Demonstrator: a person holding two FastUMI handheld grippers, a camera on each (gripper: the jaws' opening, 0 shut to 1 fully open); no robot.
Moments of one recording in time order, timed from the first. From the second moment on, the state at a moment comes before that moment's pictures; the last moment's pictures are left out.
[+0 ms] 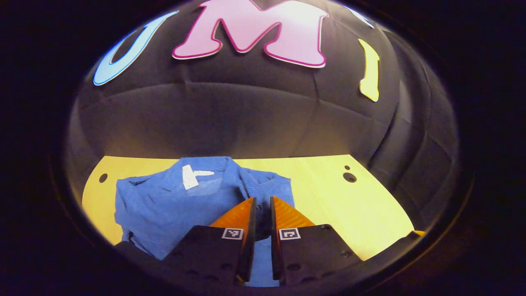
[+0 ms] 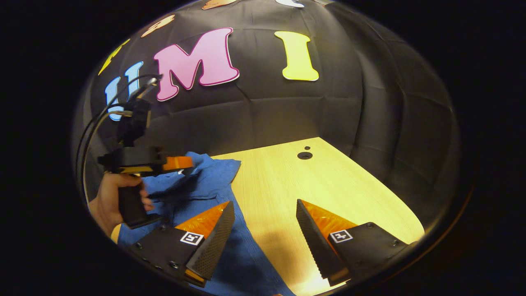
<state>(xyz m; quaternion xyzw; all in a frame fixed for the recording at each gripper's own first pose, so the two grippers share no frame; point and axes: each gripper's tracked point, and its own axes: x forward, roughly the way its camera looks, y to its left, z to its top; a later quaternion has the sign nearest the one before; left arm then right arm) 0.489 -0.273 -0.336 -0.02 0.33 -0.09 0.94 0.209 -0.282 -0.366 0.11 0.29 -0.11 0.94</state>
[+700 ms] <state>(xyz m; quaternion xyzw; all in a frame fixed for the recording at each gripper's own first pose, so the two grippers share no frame) 0.266 -0.099 -0.327 0.02 0.38 -0.03 0.93 0.112 -0.240 -0.417 0.10 0.41 -0.07 0.90</state>
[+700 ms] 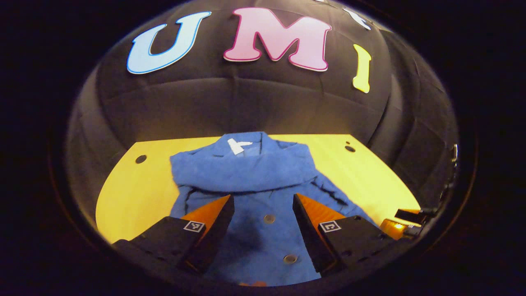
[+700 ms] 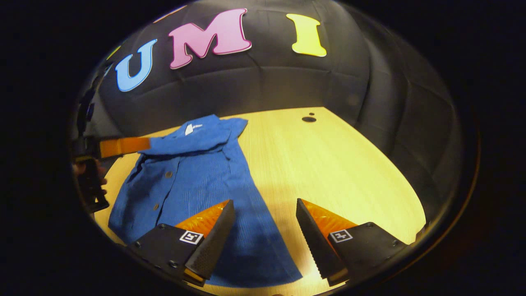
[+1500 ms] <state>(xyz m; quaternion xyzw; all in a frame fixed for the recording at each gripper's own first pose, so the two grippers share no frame) 0.049 0.017 -0.403 -0.04 0.51 0.08 0.85 0.019 -0.241 -0.447 0.07 0.52 -0.10 0.85</state>
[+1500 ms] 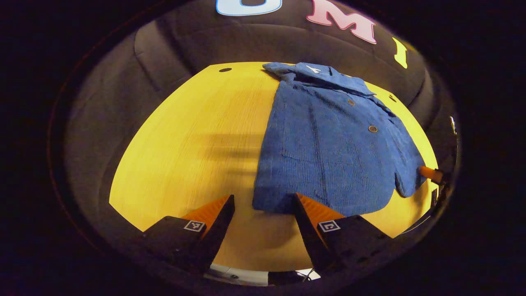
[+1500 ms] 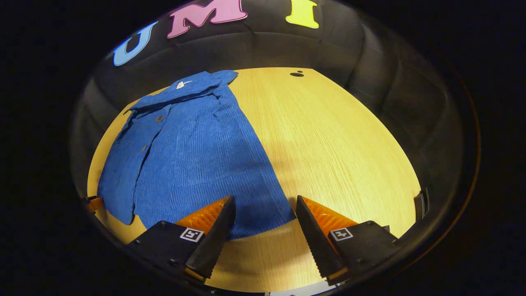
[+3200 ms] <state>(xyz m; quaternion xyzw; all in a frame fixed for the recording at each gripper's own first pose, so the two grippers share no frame) 0.307 -0.008 -0.278 -0.05 0.33 0.00 0.94 0.294 -0.183 -0.337 0.12 0.34 0.01 0.93</state>
